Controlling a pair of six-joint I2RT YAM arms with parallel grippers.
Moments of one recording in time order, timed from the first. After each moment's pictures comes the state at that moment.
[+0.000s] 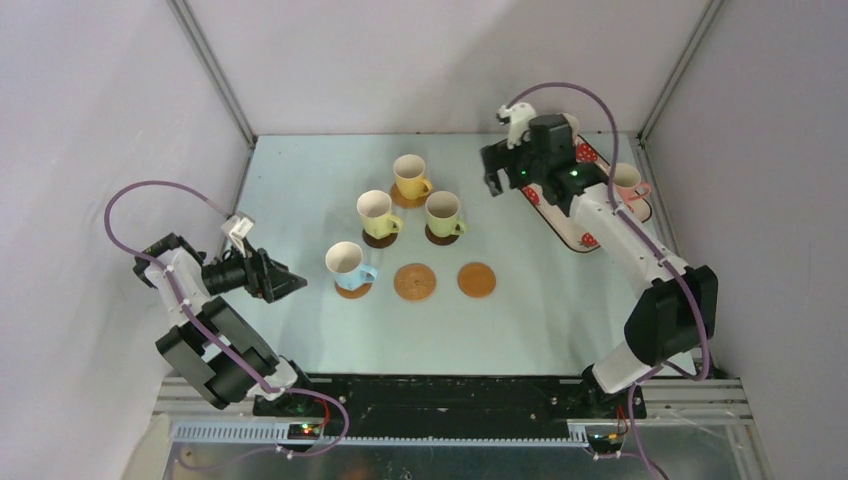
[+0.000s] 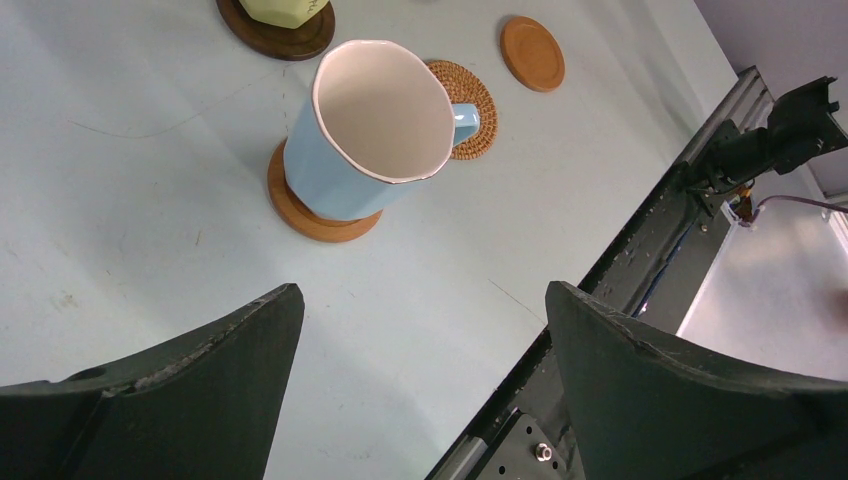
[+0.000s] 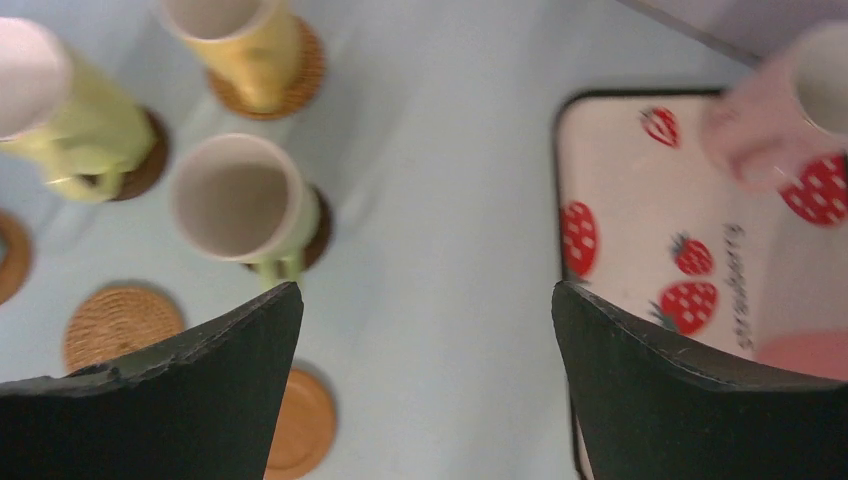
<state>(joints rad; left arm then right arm) 0.76 1.34 1.03 -1.56 1.16 1.35 0.43 1.57 1.48 -0.42 -0.08 -0.09</state>
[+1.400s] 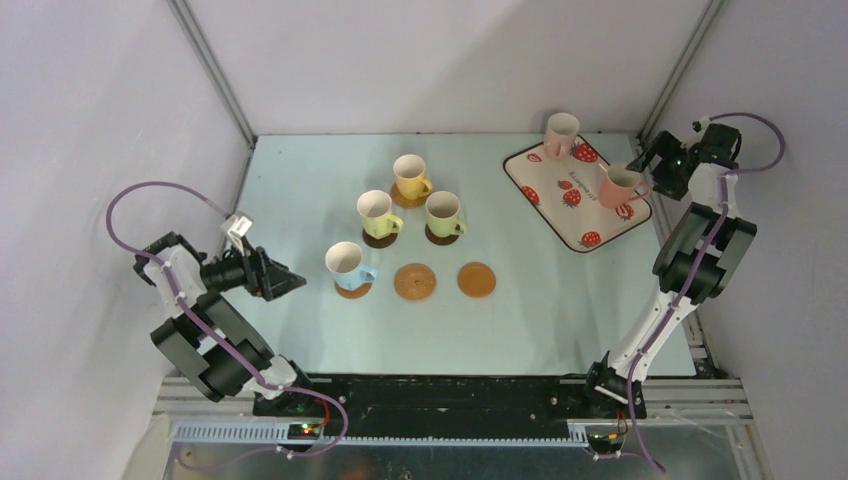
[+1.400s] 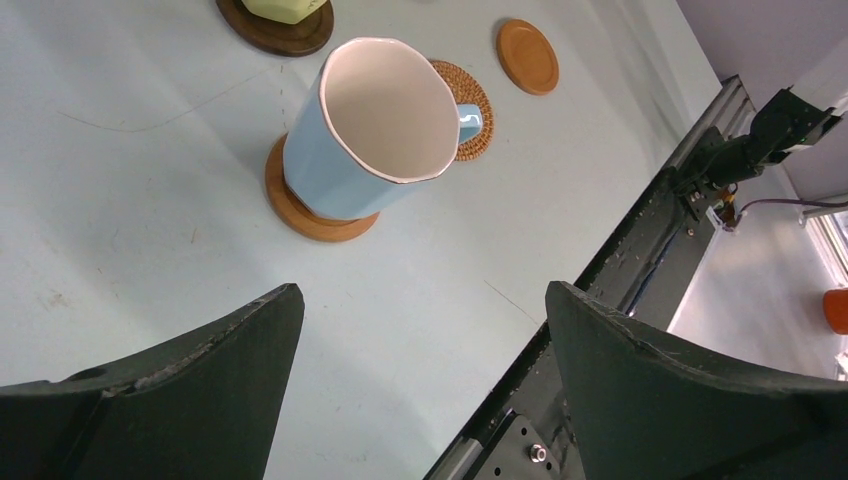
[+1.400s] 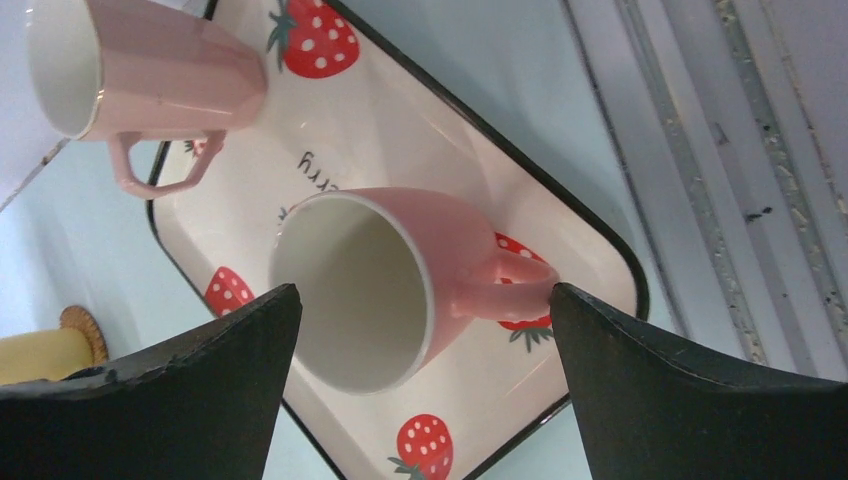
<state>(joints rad) 0.76 1.39 1.03 -1.56 1.16 1.35 -0.48 2.09 1.76 -0.47 -0.43 0.25</state>
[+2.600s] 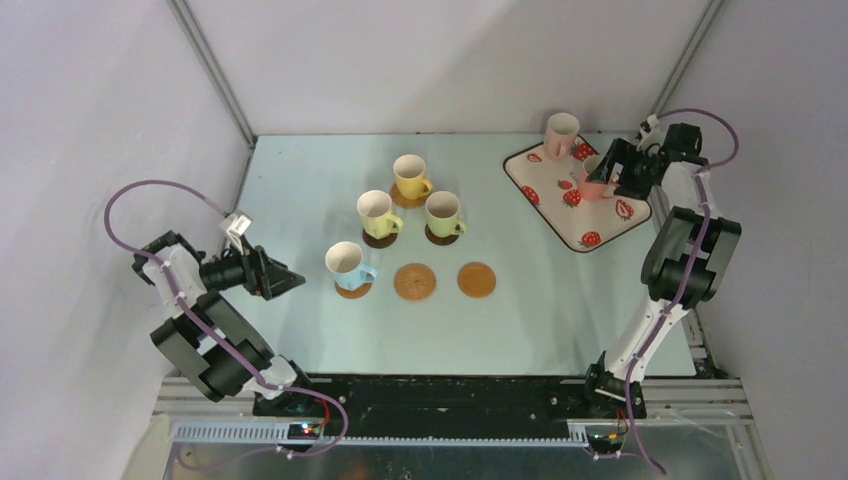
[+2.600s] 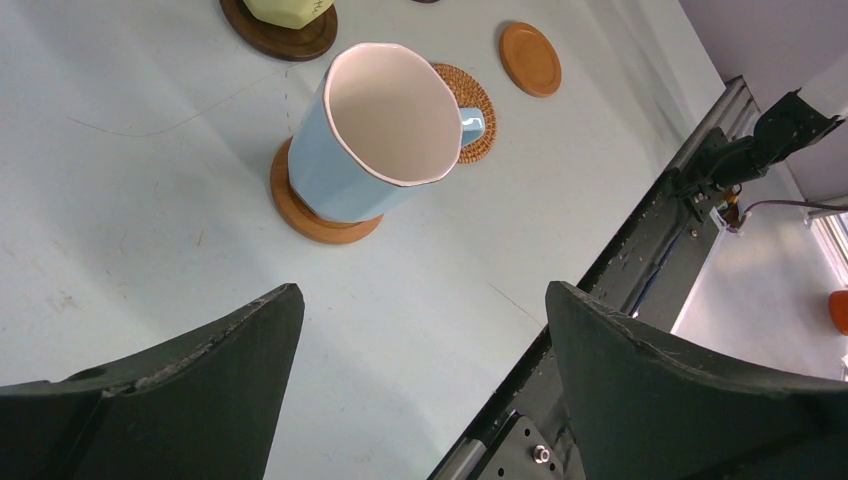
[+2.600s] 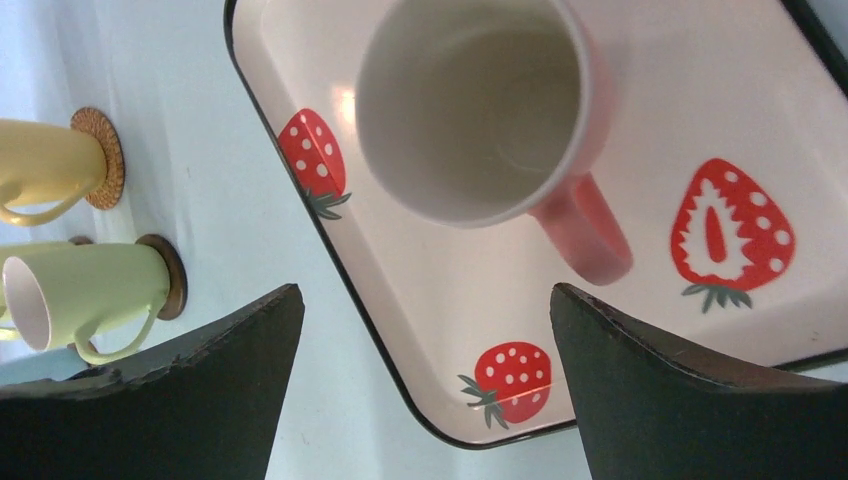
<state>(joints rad) 0.76 1.39 1.05 -1.56 1.17 1.35 -0.36 1.98 1.64 -0.57 -0.57 0.07</state>
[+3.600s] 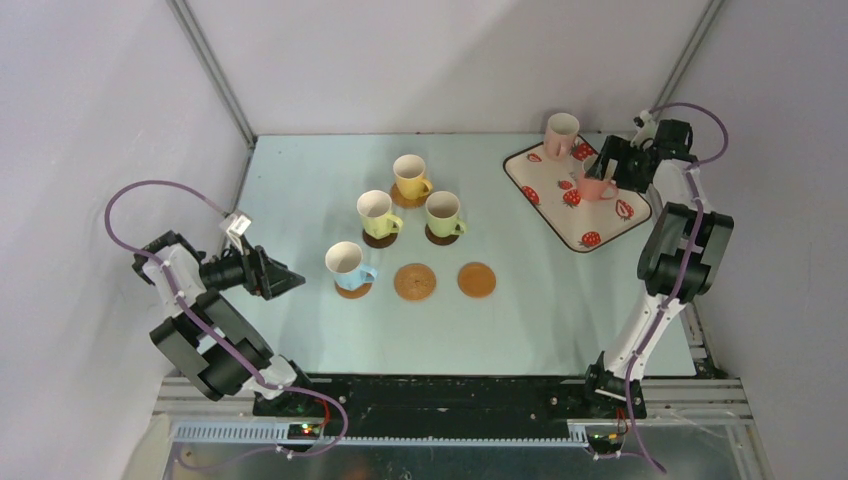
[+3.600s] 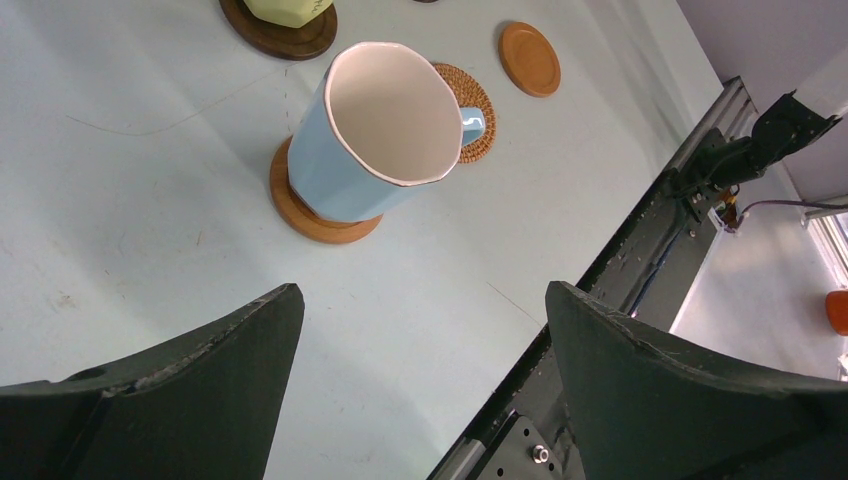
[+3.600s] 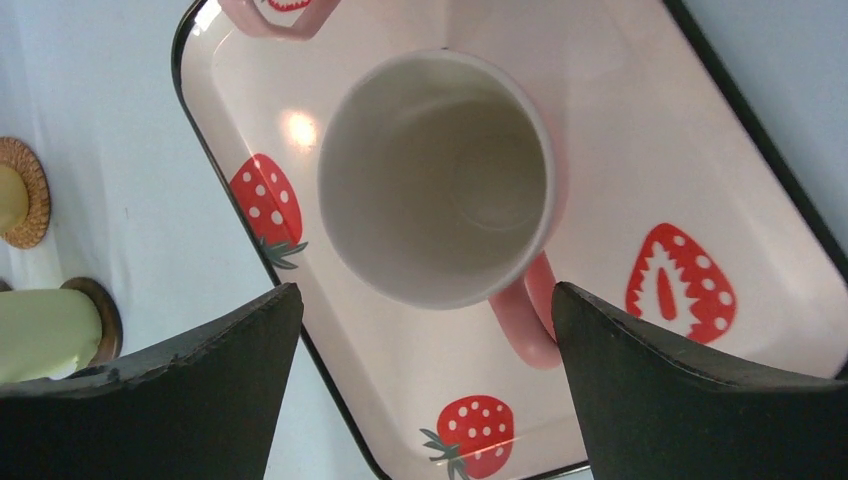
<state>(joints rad) 0.76 1.40 1.05 -1.56 1.17 1.35 -0.31 2.02 1.67 -0.48 -0.46 0.04</state>
